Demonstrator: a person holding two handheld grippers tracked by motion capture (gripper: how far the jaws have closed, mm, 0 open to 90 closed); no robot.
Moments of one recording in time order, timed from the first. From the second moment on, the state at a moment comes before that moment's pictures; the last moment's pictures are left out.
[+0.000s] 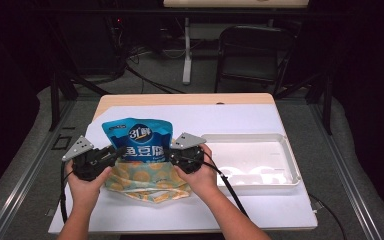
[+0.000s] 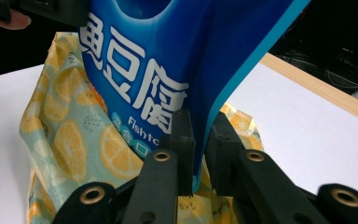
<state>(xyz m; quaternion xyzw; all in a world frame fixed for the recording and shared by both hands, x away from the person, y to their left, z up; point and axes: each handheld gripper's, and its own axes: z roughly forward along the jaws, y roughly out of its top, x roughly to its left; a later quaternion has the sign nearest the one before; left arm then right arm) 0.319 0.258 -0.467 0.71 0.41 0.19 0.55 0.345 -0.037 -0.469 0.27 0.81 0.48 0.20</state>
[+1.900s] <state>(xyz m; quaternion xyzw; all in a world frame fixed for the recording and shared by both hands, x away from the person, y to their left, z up) 0.317 0.254 -0.443 0.70 0.39 0.24 0.55 0.344 -0.030 -0.437 0.25 0.80 0.49 0.22</state>
